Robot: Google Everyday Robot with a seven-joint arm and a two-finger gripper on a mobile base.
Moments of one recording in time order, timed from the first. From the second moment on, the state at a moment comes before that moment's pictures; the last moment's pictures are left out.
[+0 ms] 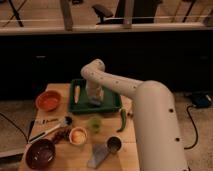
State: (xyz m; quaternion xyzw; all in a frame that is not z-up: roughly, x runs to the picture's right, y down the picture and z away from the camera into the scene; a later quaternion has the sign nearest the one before) arm -0.062 0.077 0.913 -0.22 -0.23 -0.58 0.75
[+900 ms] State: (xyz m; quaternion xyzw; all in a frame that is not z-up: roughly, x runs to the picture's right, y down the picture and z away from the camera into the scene) arm -0.014 0.019 0.948 -0.22 -0.19 -0.54 0.79
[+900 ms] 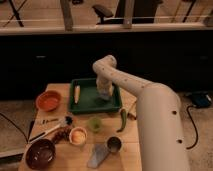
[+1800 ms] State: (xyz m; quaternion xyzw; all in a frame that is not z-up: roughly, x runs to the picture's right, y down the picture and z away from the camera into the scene) arm -0.014 0.061 0.934 -0.25 -0.22 -0.58 0.75
